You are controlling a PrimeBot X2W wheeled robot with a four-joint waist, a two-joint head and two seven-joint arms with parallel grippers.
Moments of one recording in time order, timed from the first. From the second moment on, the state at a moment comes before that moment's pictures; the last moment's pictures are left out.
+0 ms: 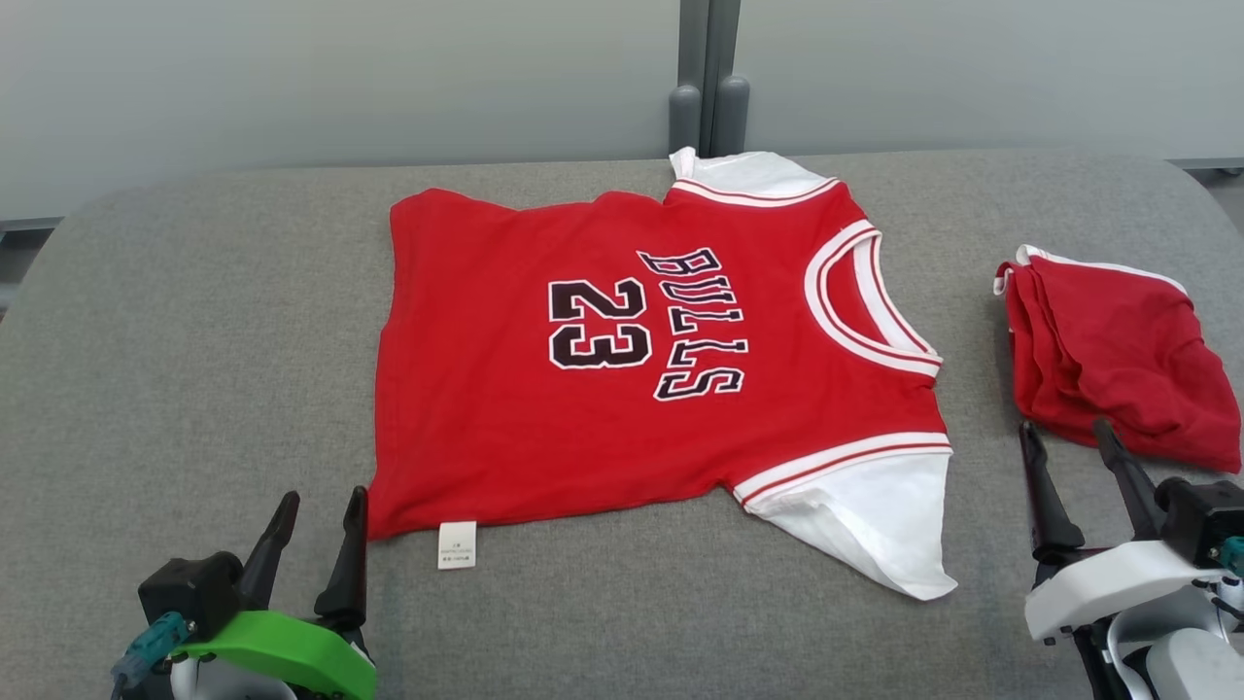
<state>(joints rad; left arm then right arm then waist) -0.03 0.14 -0.20 0.31 -0.51 -0.09 -0.26 0.07 -0.27 0.16 0.15 0.35 -0.07 -0.25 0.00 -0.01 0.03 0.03</state>
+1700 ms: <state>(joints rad) -0.17 0.10 -0.25 0.58 -0.53 -0.12 -0.26 -0.03 -0.17 0.30 0.51 0.35 0.11 -0.25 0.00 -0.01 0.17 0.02</state>
